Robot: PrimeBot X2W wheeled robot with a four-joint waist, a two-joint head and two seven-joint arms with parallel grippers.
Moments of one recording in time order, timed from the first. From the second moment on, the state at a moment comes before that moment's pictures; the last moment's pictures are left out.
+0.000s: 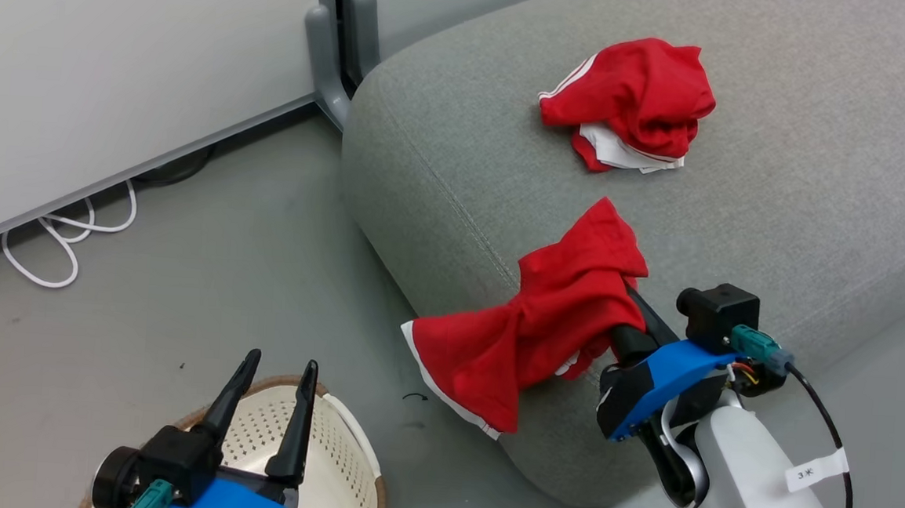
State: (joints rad) left arm -0.03 0.18 -0.27 0.24 -0.29 -0.10 -0.26; right arm -0.46 -0.05 0.26 0.57 0.28 0.13 -0.14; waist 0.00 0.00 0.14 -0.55
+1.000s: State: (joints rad) left arm -0.12 0.18 -0.24 0.19 -0.23 -0.12 -0.26; right arm -0.74 -0.06 0.04 0.54 0.41 0.13 -0.12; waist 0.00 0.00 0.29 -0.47
